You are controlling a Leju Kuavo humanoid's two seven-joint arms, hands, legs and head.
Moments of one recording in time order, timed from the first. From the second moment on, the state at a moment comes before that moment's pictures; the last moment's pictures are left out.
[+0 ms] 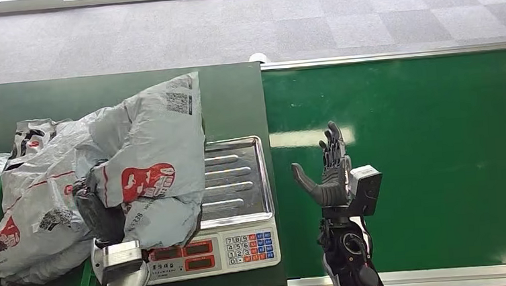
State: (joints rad) left arm -0.15 -0.12 -0.19 -1.60 -0.35 0.68 -0.69; right arm -0.25 0.21 0.19 -1.03 0.03 -0.08 -0.59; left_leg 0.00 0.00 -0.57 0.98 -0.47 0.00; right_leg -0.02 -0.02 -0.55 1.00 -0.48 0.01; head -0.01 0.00
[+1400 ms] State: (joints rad) left arm -0.25 -0.30 0.51 -1.92 -0.82 0.68 -0.69; right arm -0.25 0.22 0.22 -1.01 0.04 -0.13 -0.59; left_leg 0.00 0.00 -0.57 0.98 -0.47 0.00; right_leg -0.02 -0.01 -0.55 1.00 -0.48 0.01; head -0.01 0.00
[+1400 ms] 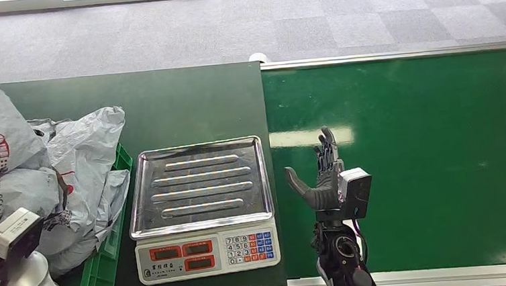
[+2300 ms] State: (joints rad) left arm -0.28 -0.30 0.61 -1.94 -1.01 0.68 -0.69; right arm -0.24 0.22 0.23 -1.01 0.04 -0.14 -0.58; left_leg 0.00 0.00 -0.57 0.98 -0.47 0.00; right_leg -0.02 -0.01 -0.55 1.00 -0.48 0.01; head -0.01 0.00
